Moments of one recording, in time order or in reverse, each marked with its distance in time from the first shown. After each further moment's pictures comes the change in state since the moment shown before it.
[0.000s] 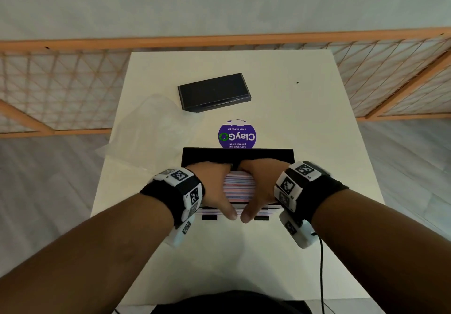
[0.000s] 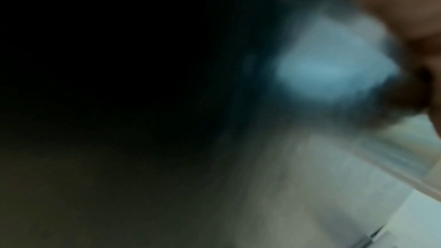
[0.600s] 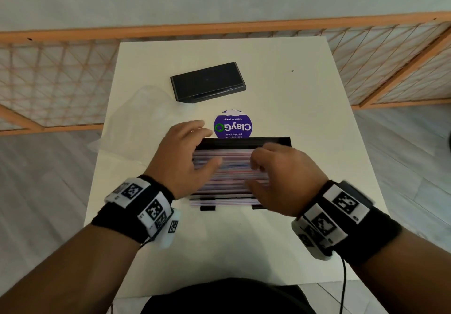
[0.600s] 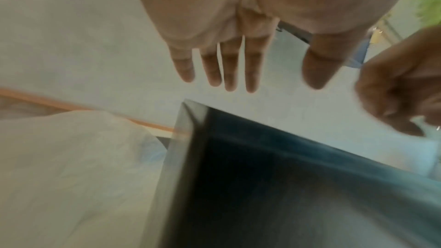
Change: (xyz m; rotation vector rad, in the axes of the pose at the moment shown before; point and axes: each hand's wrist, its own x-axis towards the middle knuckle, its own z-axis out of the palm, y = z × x) left_hand -0.033 -0.031 0.009 -0.249 0.801 0.209; right_hand -0.054 0.001 0.020 -0.056 0.531 -0.079
